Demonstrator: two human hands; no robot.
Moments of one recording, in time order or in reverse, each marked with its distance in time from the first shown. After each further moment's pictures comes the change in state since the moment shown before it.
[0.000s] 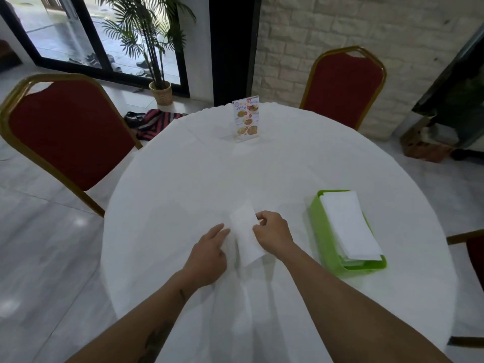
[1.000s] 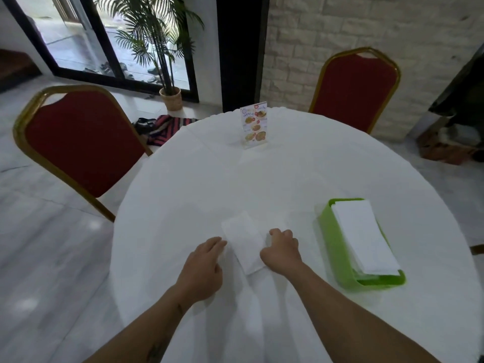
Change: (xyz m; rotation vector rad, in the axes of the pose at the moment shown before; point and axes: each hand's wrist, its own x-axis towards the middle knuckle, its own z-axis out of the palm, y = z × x) left_hand 0.001 -0.031 -0.002 0.138 0.058 0.048; right_hand 0.007 0.018 0.008 -0.307 -0.108 0.108
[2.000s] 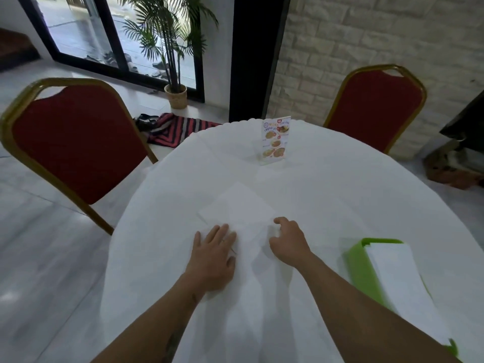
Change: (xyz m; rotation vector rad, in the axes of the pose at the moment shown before) left_hand 0.105 -0.034 -0.026 0.232 -0.113 -0.008; right_hand 0.102 -0.061 -0.019 0.029 0.060 -0.073
